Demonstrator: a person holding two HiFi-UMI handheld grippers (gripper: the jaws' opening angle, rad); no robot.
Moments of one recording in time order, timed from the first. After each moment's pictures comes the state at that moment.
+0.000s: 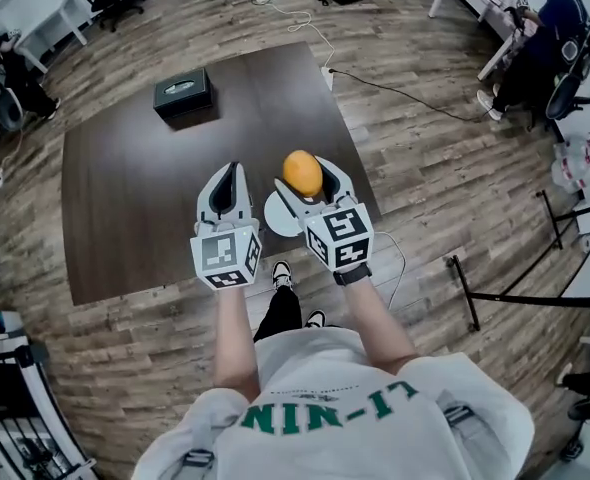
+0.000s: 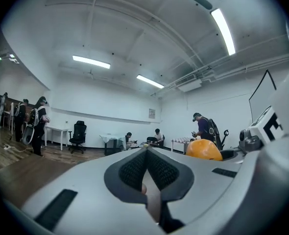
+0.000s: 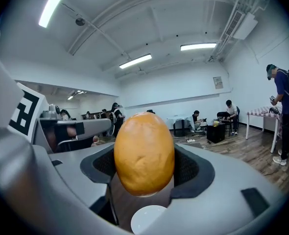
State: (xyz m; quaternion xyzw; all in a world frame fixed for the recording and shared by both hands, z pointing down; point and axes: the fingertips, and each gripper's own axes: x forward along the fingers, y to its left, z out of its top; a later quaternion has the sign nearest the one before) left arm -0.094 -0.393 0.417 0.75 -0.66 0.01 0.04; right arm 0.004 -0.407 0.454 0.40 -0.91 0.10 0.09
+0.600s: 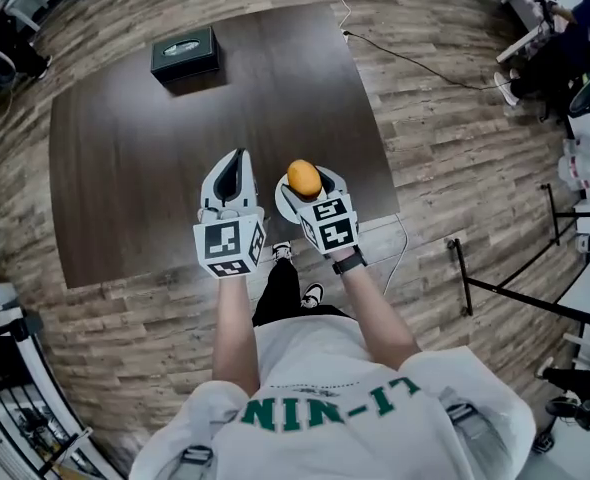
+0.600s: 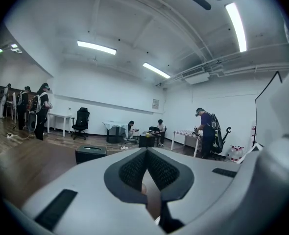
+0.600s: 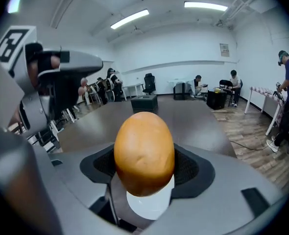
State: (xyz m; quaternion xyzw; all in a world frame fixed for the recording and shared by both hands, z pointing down) left arm -0.146 -0.449 0.501 0.74 -0.66 0.04 0.10; right arm -0.043 -0.443 0.643 0.37 -0.87 0.19 0.28
